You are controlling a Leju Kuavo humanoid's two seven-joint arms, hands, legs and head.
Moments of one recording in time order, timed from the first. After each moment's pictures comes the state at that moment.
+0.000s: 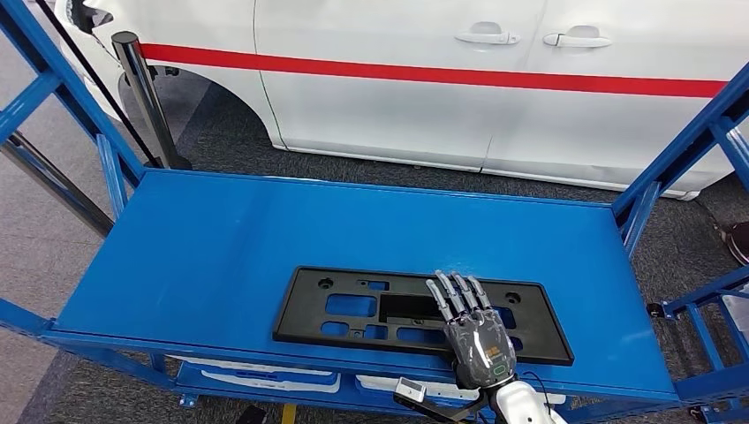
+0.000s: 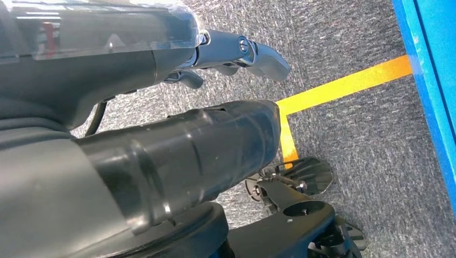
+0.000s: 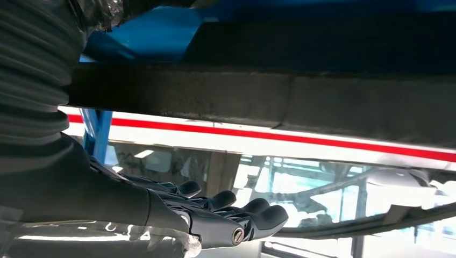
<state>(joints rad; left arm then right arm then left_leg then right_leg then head) -0.12 -0.22 0.99 -0.20 -1.25 0.06 -0.33 -0.08 -0.27 0.64 -1.49 1.43 -0.46 0.03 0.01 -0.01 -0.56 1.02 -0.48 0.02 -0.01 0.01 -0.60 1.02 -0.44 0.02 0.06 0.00</state>
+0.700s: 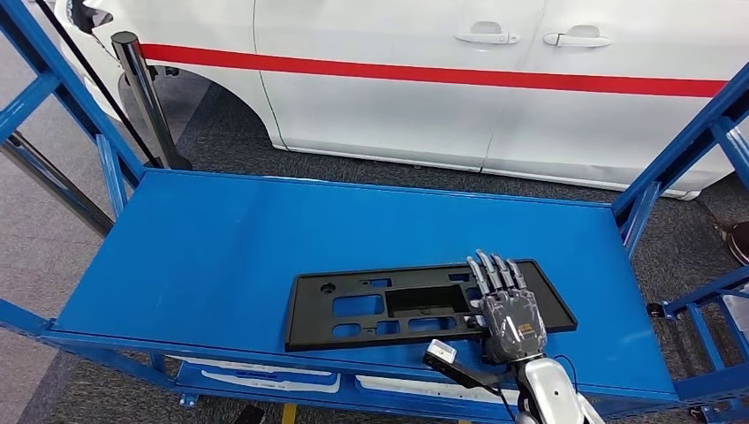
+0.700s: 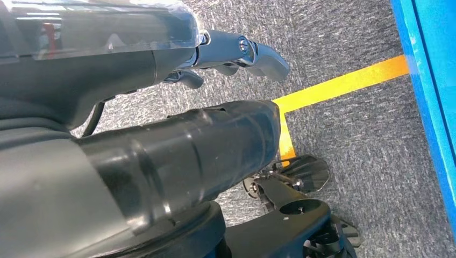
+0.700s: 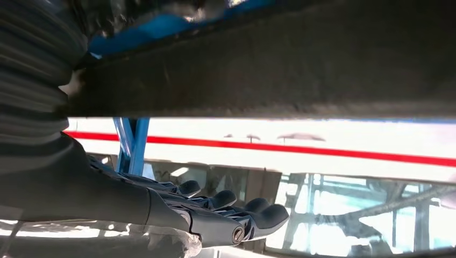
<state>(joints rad) -0.12 -0.22 0.99 -0.20 -1.24 0.06 -0.33 -0.11 -0.27 0.48 -1.43 1.32 -0.44 -0.03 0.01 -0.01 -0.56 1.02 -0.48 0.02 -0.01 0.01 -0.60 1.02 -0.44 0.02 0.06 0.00</state>
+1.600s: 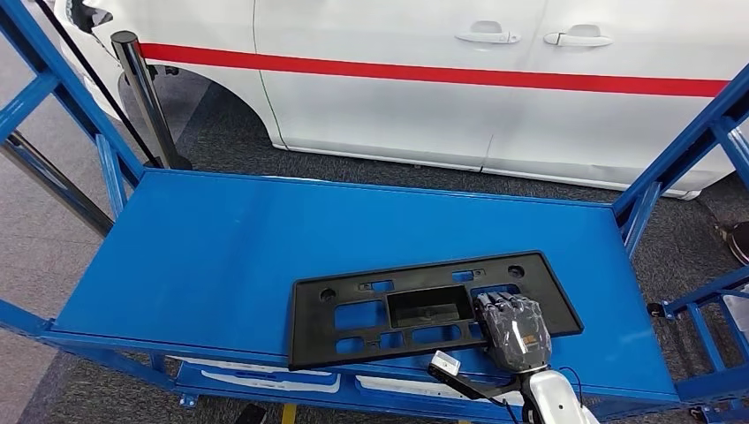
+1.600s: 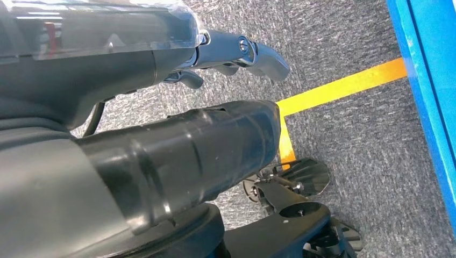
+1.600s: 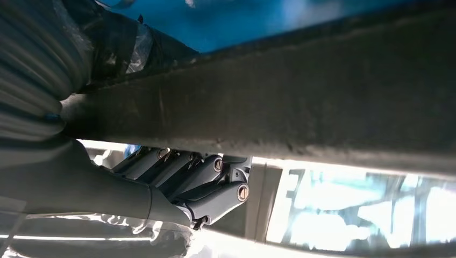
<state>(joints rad) -0.13 -0.22 0.97 -0.20 -1.24 0.07 -0.33 -0.05 -0.26 0.45 -1.44 1.37 -0.55 -0.04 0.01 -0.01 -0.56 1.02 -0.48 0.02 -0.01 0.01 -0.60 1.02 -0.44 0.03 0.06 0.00</state>
